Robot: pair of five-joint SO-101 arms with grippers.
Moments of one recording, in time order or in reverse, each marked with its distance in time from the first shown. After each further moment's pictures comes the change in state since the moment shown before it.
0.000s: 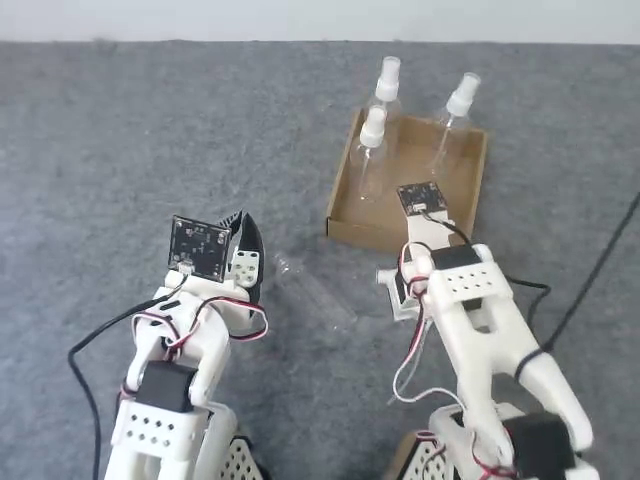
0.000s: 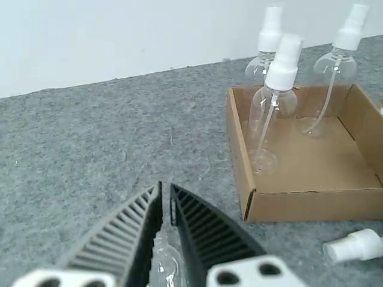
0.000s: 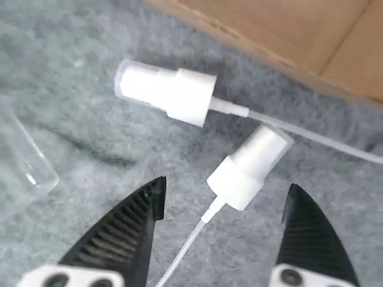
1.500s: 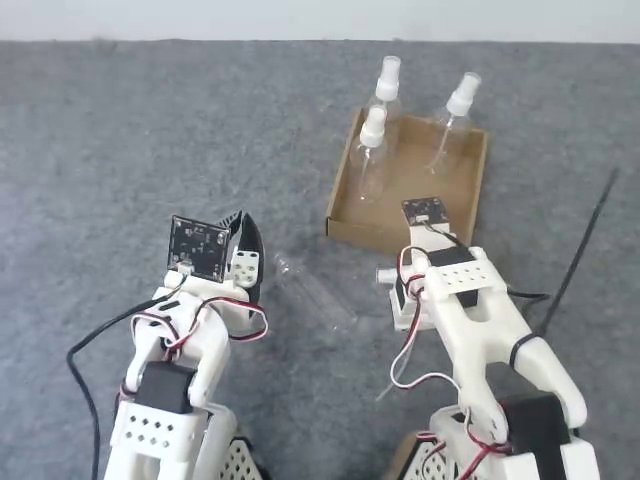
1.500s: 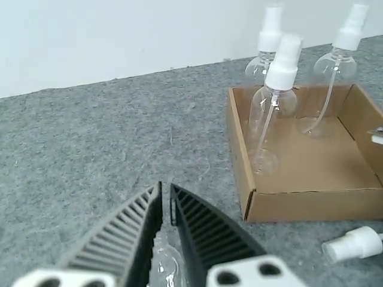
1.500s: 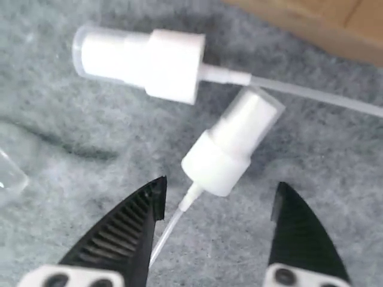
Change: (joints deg) left arm 0.0 0.0 0.0 0.0 0.0; right arm 0.7 5.5 1.5 -1.8 -2.7
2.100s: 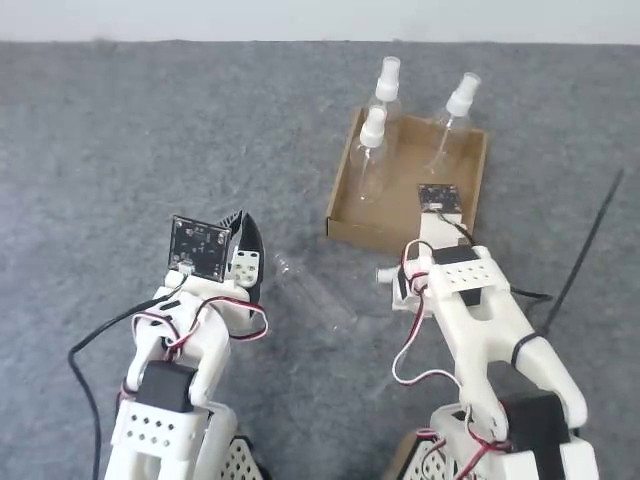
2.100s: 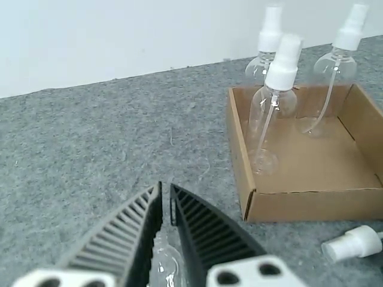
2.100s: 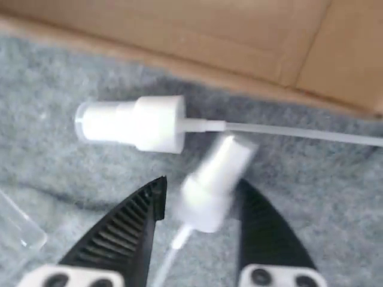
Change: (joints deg) left arm 0.0 0.0 0.0 0.0 0.0; right arm 1.9 0.0 -0.1 -7.6 -6.2
